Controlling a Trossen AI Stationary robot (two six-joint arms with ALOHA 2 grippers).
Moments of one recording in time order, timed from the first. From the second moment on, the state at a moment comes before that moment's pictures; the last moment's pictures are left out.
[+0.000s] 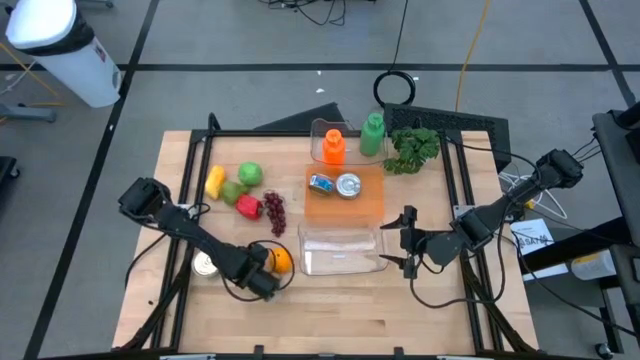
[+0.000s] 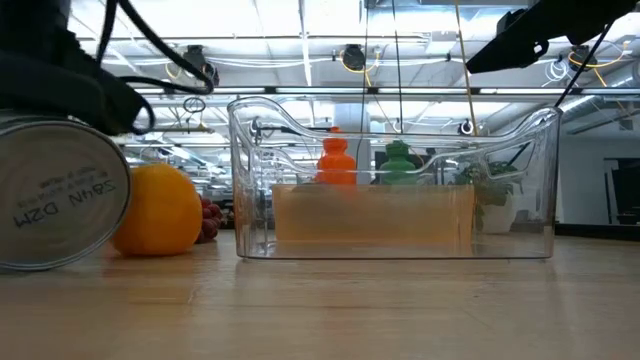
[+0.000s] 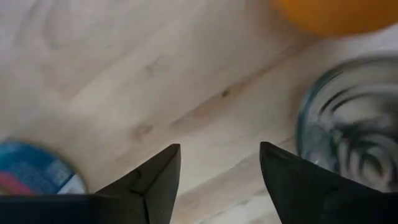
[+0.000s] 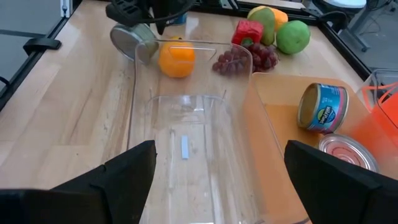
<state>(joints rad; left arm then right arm) -0.54 1.72 1.04 -0.94 0.05 -1.52 0.56 1.03 0.66 -0.21 0.58 0.25</state>
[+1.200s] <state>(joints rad) -0.58 1.53 1.05 -0.85 0.07 -1.68 0.56 1.03 0.66 -0.21 0.58 0.26</state>
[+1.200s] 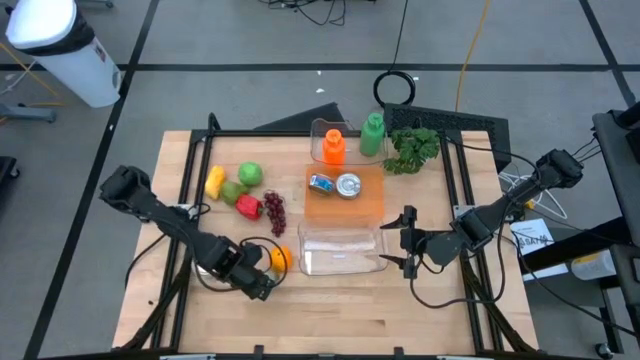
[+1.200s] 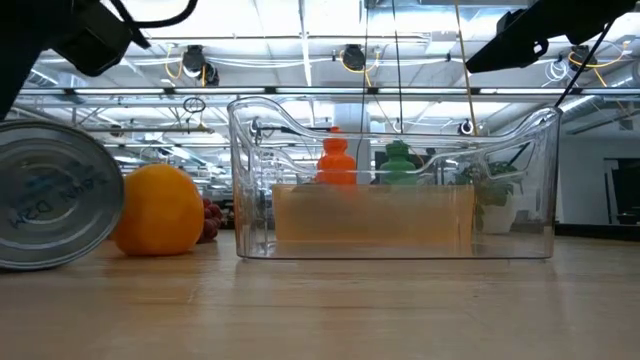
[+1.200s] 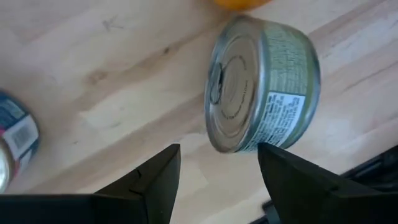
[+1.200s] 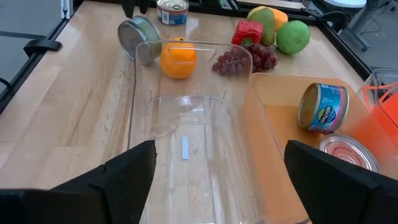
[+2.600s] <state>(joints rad) -0.50 1.57 1.11 -0.72 0.06 -1.38 0.56 1.03 0.66 -0.21 0.58 0.26</state>
